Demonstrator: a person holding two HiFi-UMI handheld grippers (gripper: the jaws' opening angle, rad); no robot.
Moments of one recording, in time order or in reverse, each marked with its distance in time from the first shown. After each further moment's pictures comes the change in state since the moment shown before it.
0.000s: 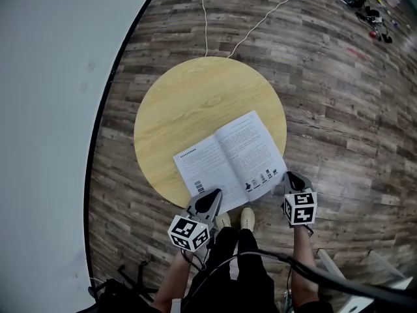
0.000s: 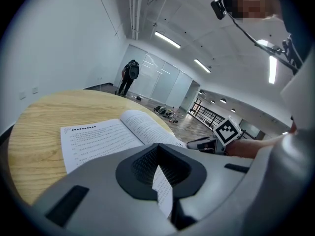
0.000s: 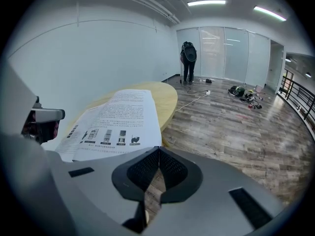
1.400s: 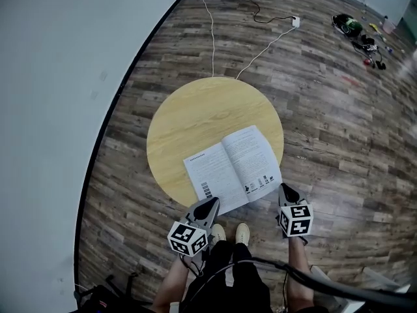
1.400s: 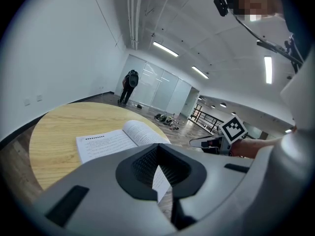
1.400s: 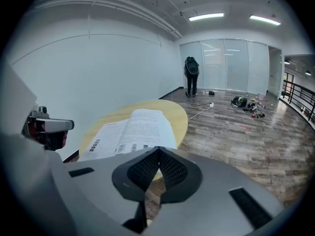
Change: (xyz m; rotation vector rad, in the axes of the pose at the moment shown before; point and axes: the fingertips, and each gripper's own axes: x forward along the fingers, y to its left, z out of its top) left arm -0.050 -0.017 0.014 0.024 -0.092 0.018; right arm -0.058 0.040 0.030 -0.009 -0.149 0.042
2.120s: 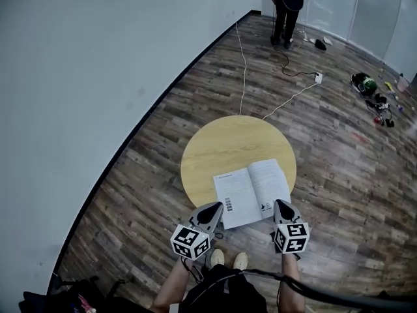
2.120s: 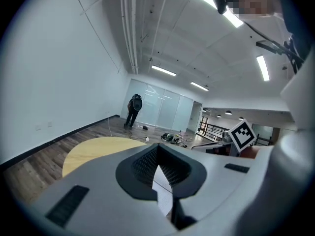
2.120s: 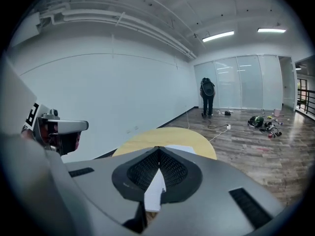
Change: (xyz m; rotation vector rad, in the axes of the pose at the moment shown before) left arm -0.092 -0.005 0.098 0.092 -0.238 0.089; right arm -0.057 0.104 0.100 -0.091 -0.235 0.148
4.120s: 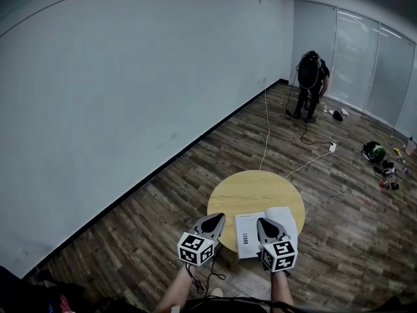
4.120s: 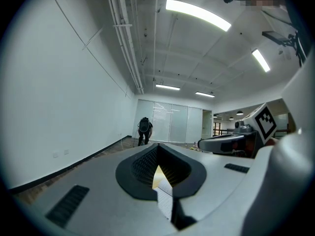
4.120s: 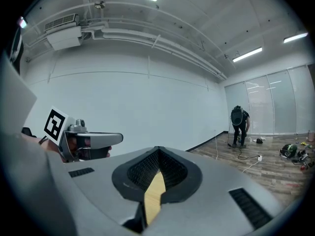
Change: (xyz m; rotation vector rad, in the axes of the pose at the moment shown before) left arm -0.094 0.033 0.109 0.121 -0.200 0.150; right arm -0.037 0.183 0.135 -0.188 -0.245 0.288
